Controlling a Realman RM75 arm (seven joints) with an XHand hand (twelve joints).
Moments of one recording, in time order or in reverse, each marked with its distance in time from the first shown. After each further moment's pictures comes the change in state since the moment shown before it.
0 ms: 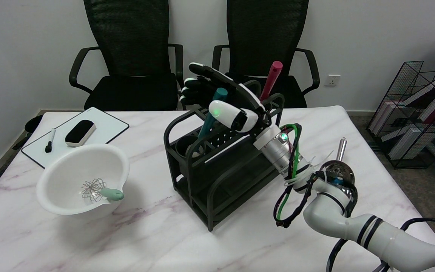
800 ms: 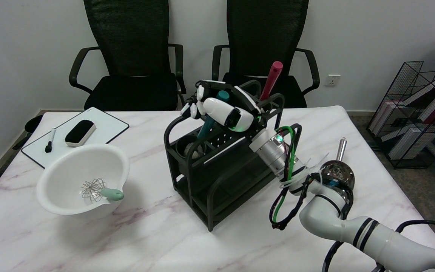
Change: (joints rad) arm -0.002 -0.028 -0.003 0.000 -0.007 -0.020 -0.012
